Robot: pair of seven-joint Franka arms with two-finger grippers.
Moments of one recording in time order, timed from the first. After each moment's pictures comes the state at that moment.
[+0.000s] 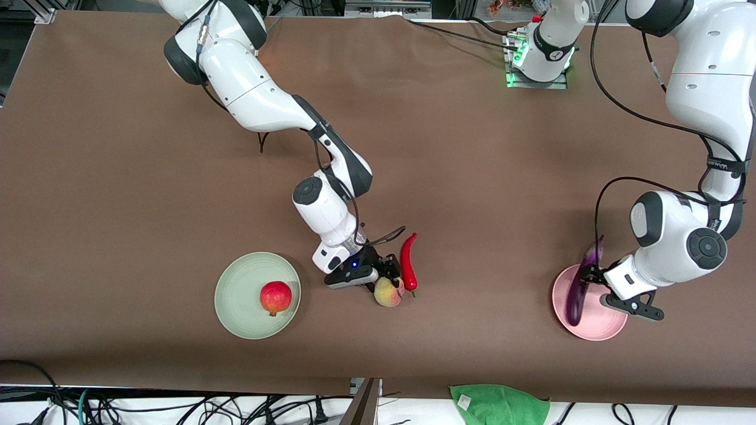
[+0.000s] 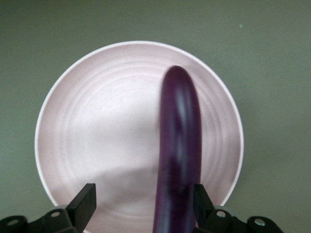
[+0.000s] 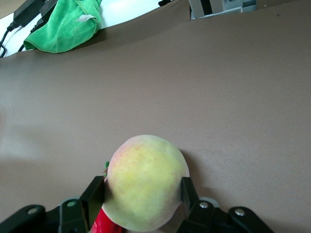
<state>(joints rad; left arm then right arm) 0.26 0.80 -0.24 -1.45 0.14 2.29 0.27 0.55 1.20 0.12 -0.99 0.08 2.86 0.45</state>
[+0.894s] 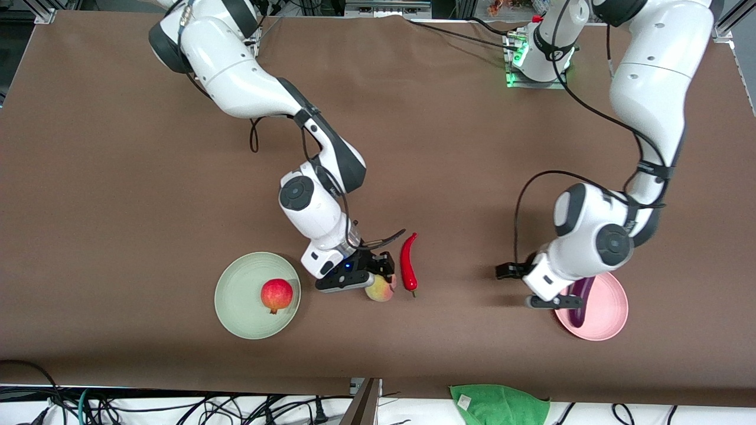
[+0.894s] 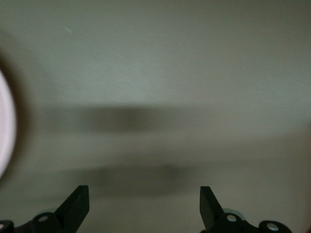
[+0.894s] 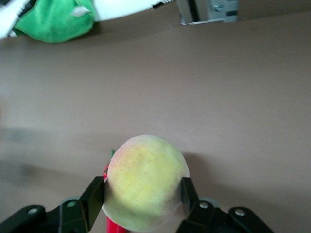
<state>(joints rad) 0.02 0.80 -0.31 -1.43 0.06 2.23 -0.30 0.51 1.06 0.12 -0.95 0.08 2.47 0.42</state>
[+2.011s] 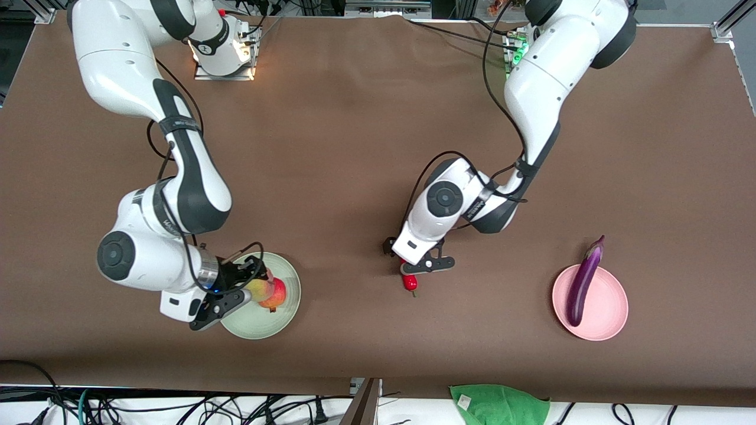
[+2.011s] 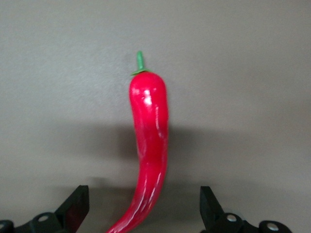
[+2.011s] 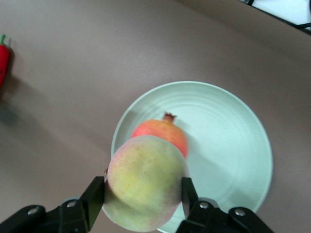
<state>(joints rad) -0.35 0.98 -0.32 -1.25 0.27 2.33 -0.86 0.16 0.92 0.12 -0.96 0.15 1.92 -0.39</state>
